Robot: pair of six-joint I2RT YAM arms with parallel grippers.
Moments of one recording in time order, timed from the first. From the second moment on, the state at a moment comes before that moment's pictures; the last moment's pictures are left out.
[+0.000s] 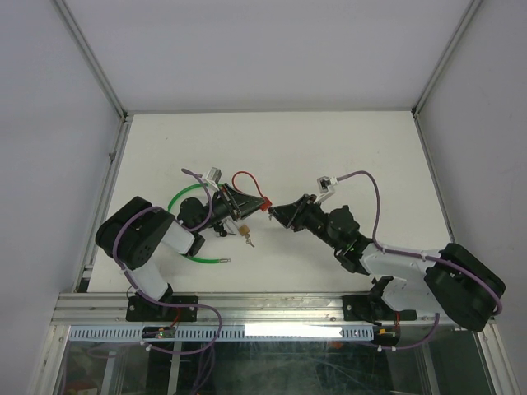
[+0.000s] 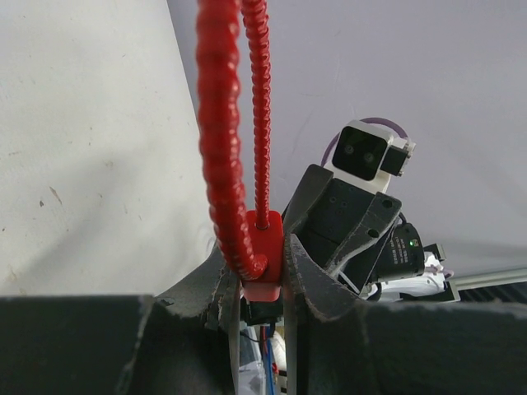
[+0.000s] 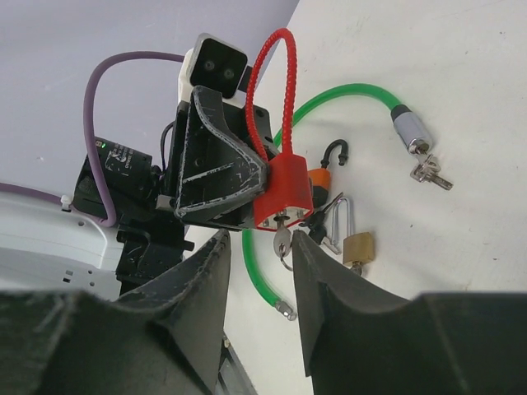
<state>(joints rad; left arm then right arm) -0.52 1.71 0.34 1.52 0.53 -1.46 0.84 1.18 0.31 0.84 -0.01 0.90</state>
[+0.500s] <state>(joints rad) -0.52 1.71 0.34 1.52 0.52 -1.47 0.84 1.25 0.30 0.91 -0.01 0.93</state>
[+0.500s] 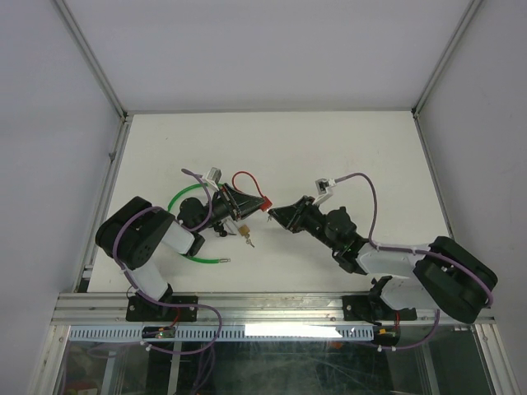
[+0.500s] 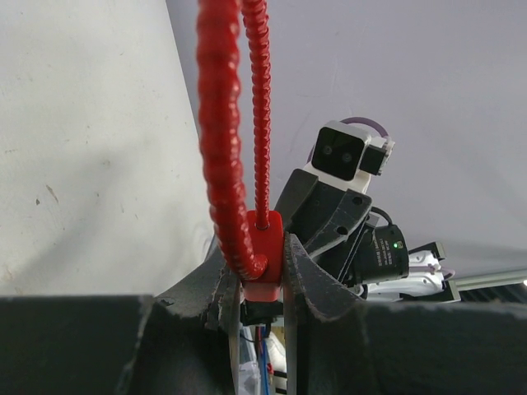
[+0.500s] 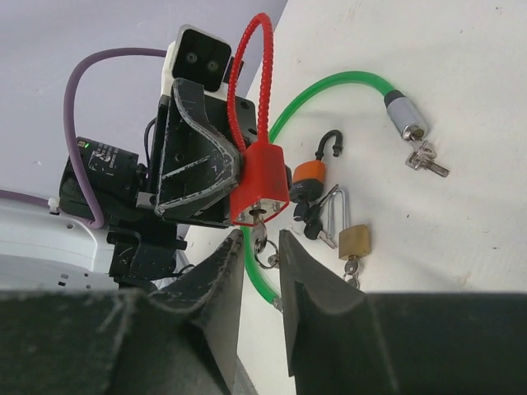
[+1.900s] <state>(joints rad) -0.58 1.66 0.34 1.53 0.40 -1.50 0.58 1.34 0.39 1.00 -0.50 1.01</state>
